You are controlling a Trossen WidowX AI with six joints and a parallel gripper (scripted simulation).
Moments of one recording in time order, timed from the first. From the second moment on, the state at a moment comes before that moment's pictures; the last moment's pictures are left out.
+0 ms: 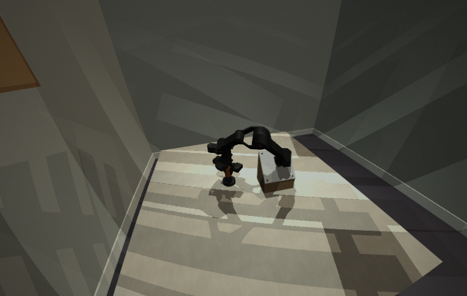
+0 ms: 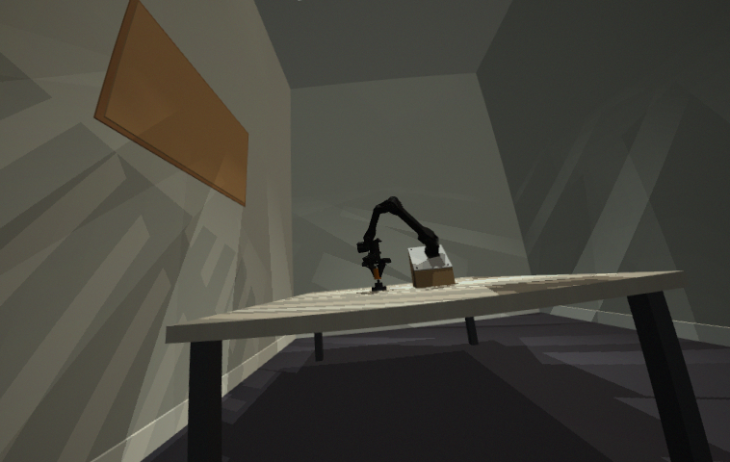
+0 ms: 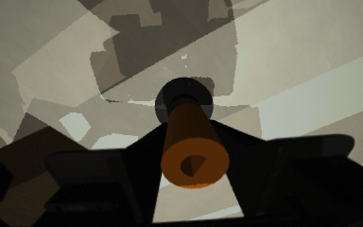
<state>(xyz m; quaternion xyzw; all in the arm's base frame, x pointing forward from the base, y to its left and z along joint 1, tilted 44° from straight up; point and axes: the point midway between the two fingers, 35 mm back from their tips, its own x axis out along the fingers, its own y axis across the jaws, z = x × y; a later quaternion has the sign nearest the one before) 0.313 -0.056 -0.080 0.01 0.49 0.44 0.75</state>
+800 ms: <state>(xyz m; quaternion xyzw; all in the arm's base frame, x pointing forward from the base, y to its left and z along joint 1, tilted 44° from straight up) 0.309 -0.054 -0.083 0.01 0.49 0.44 0.75</state>
